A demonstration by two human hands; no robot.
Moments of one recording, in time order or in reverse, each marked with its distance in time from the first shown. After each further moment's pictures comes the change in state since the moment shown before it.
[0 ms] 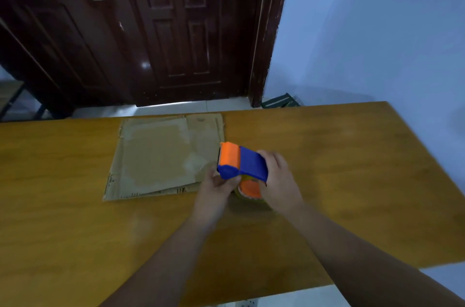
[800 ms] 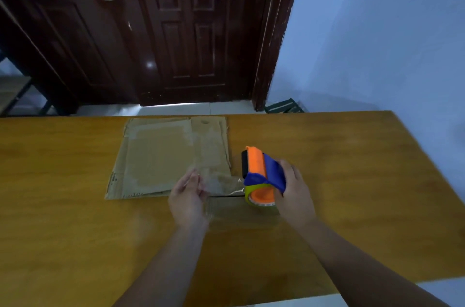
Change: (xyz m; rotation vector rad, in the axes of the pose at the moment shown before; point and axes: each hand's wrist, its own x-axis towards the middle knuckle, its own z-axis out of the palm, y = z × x) left_hand -0.001 0.005 -0.020 -0.566 0.645 -0.085; right_hand -0.015 0.028 -0.002 0.029 0.067 0.072
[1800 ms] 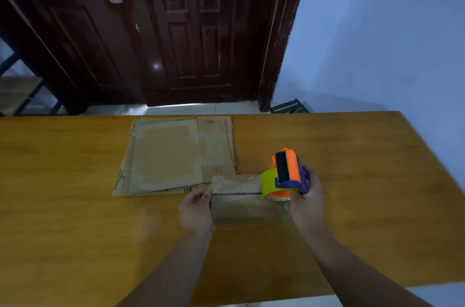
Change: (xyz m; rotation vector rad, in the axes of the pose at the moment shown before) left_hand 0.007 -0.035 -0.021 0.552 0.079 0.154; right_hand -0.012 0.012 0.010 0.411 0.276 0.305
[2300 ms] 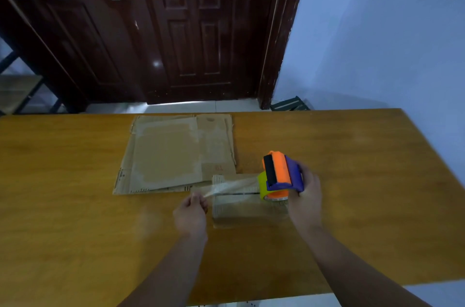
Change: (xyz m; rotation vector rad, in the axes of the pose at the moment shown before) left_hand 0.012 -0.015 -0.009 -0.115 0.035 -0.154; right_hand -0.003 -0.007 0.000 -0.136 -0.049 -0.112
